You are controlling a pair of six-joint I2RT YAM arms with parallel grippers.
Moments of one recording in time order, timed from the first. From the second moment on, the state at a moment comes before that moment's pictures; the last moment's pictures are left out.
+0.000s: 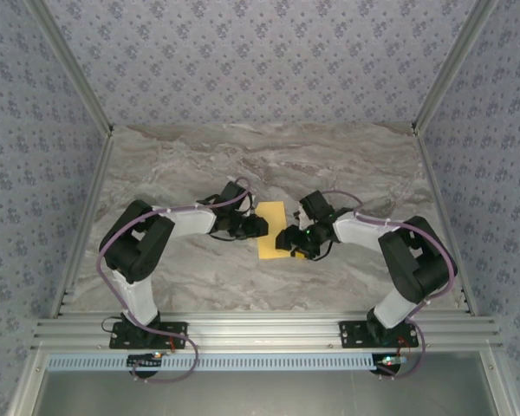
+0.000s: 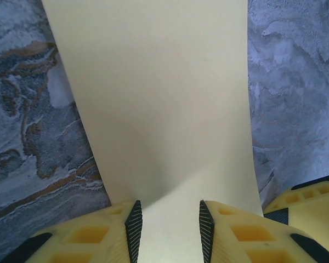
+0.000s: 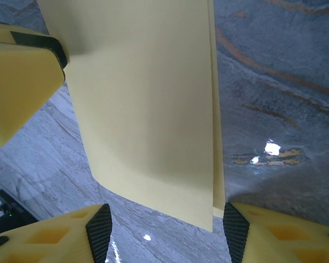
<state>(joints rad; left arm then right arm) -0.65 1.85 1.00 -0.15 0.43 -0.66 0.54 1.63 0.80 -0.35 -0.53 0.70</state>
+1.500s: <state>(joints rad) -1.00 1.50 0.85 -0.18 0.07 -0.37 0.43 1.72 0.97 -0.19 -0.70 0.74</state>
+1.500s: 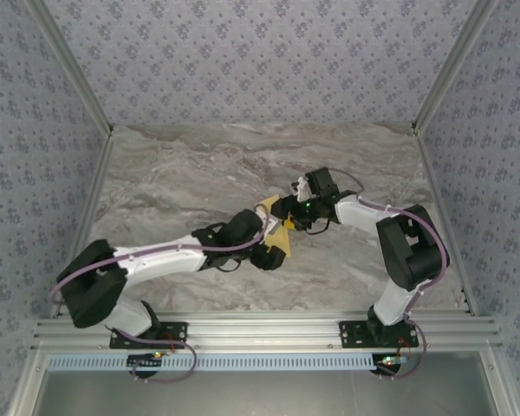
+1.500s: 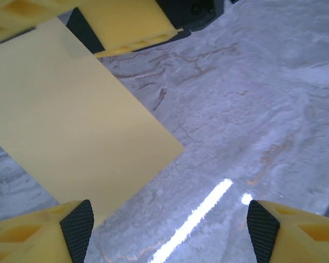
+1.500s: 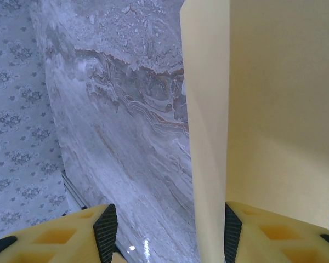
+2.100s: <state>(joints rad) -1.10 1.79 1.15 -0.43 -0.27 -0.30 0.44 1.74 0.99 -0.20 -0.67 0.75</state>
